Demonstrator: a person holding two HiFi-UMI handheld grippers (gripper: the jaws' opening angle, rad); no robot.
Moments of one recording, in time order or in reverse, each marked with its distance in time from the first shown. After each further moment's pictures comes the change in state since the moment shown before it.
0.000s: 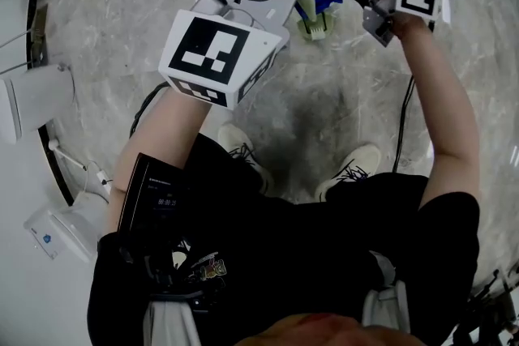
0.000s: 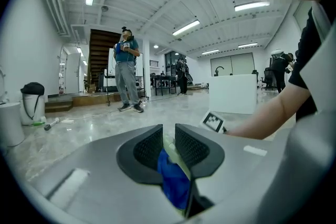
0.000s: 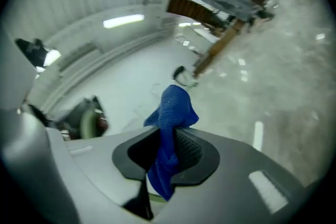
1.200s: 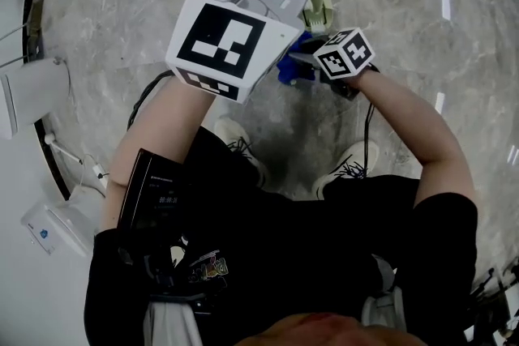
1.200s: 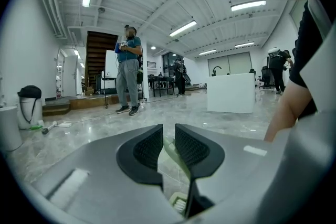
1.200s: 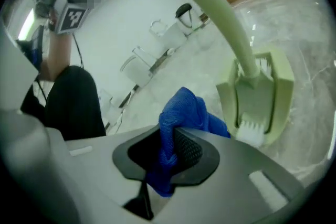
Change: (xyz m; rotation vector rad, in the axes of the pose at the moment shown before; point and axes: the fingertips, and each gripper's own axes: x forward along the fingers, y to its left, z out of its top) left arm 0.007 -0.004 0.009 0.027 -0.023 -0.009; right arm 0.028 -0.009 -0.284 -0.041 0.658 -0.143
